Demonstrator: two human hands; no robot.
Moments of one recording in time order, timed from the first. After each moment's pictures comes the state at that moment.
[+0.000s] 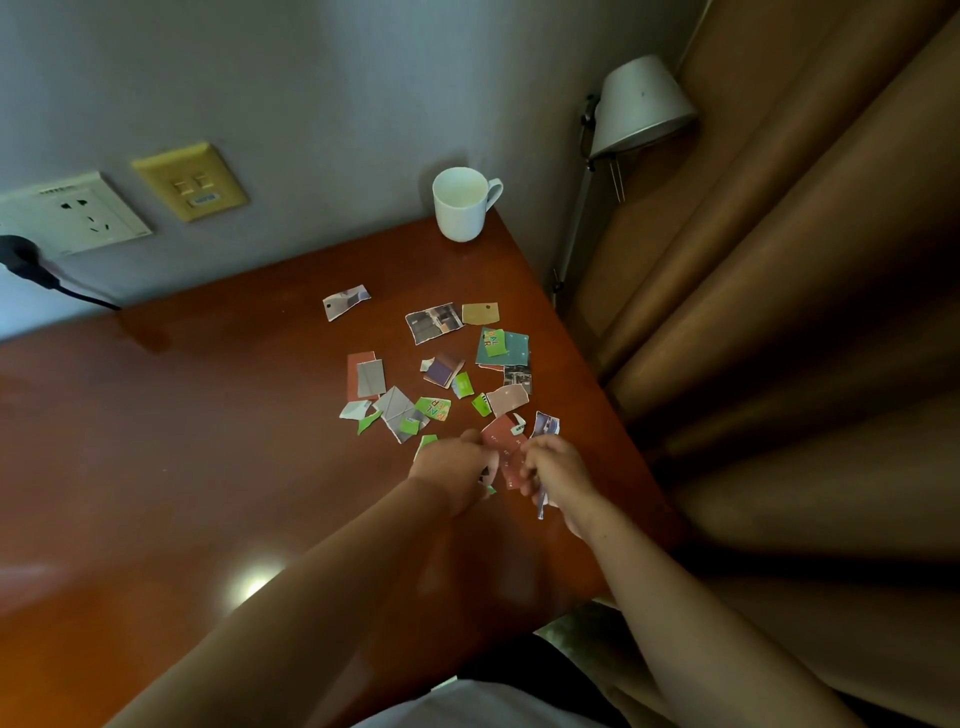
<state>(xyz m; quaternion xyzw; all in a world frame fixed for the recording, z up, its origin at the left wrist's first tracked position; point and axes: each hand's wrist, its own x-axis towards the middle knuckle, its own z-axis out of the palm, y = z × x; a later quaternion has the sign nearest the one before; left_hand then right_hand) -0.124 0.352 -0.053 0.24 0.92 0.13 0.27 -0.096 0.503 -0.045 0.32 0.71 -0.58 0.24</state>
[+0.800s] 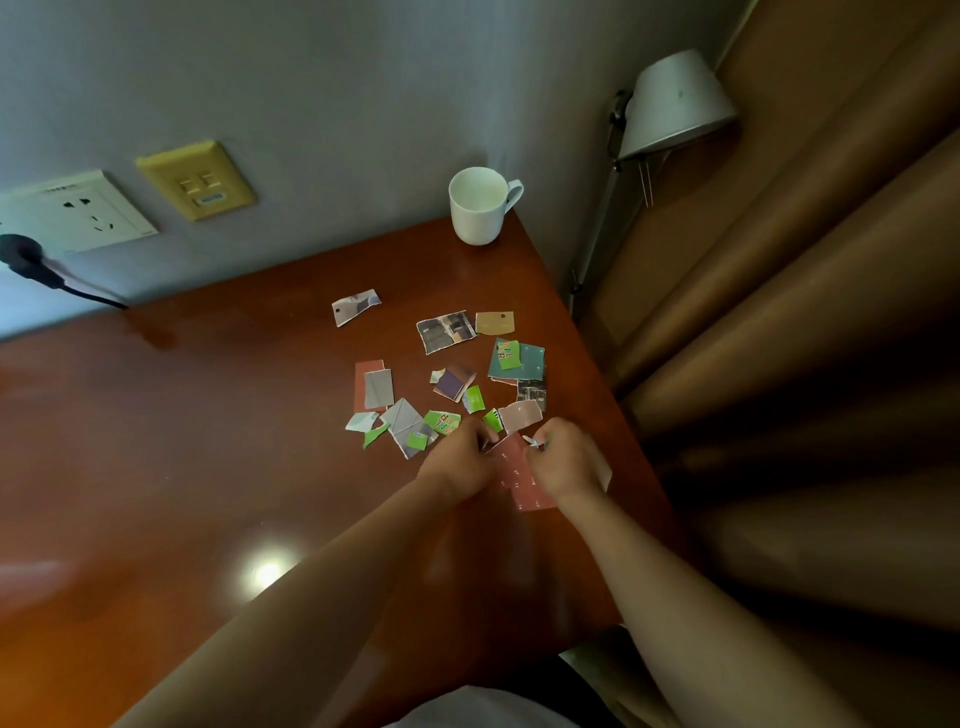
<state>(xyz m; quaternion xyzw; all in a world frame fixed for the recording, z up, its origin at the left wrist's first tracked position) -0.150 0.356 -0.059 -0.09 0.84 0.42 0.33 -0.141 0.499 -0.055 0.20 0.94 -0.20 0.19</state>
